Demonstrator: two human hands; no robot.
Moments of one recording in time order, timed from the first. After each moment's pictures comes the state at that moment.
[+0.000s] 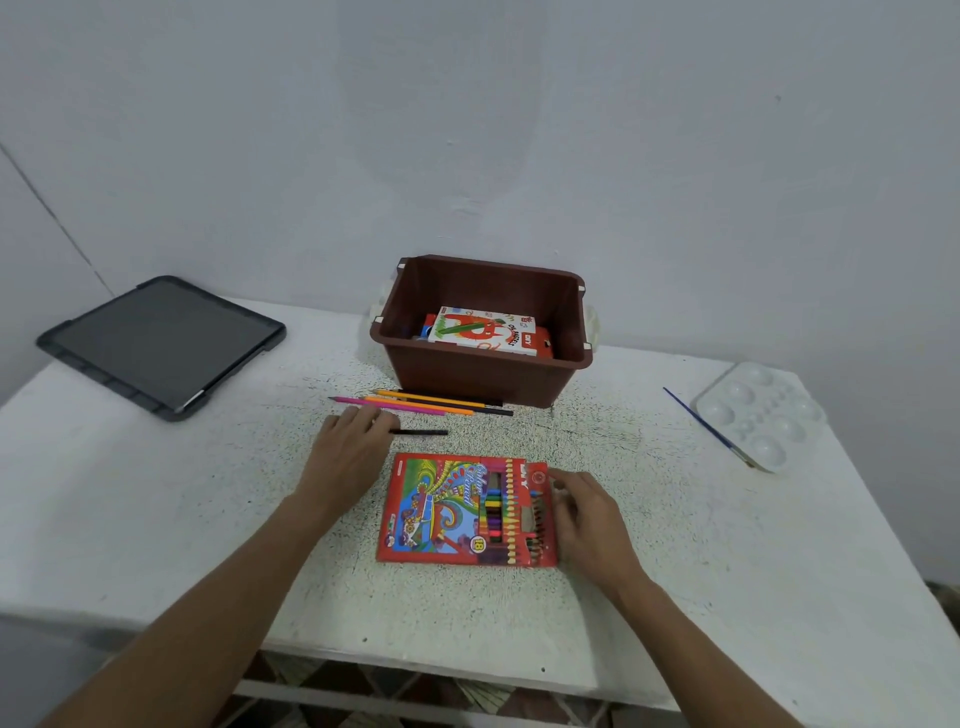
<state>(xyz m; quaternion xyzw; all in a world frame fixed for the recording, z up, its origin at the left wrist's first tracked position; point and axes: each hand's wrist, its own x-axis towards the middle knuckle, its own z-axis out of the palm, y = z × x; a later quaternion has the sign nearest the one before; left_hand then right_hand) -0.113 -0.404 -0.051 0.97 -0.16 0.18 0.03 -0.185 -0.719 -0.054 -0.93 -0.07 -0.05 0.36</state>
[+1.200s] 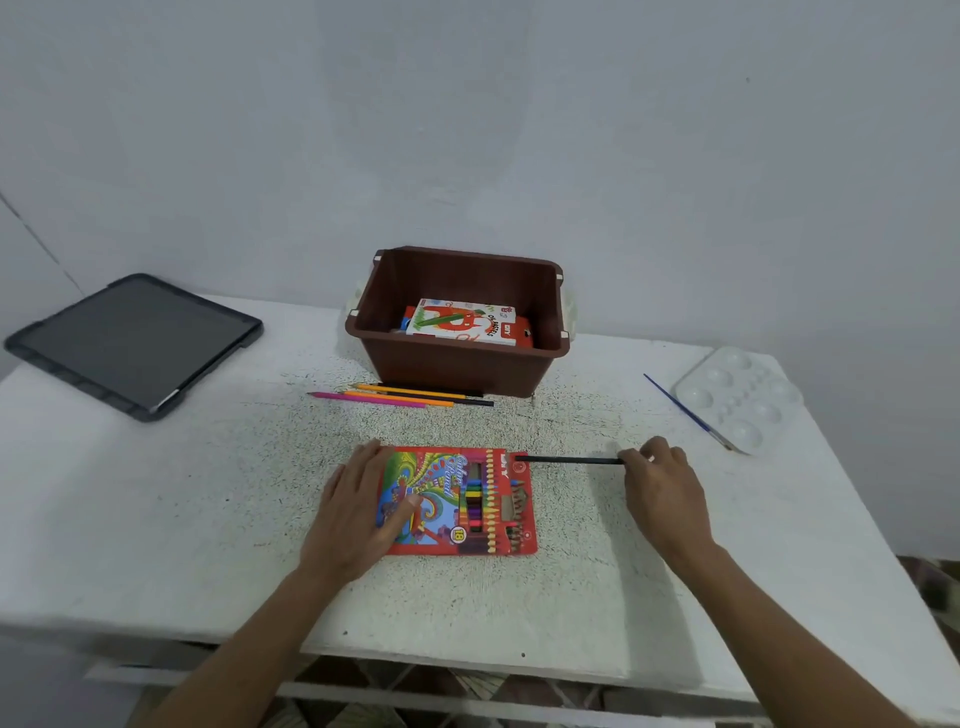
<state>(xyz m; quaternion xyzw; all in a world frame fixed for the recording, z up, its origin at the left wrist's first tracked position) -0.180 -0.436 -0.093 0.96 -0.08 0.05 0.25 -0.169 -0.813 -0.044 -0.99 0.00 -0.15 0.02</state>
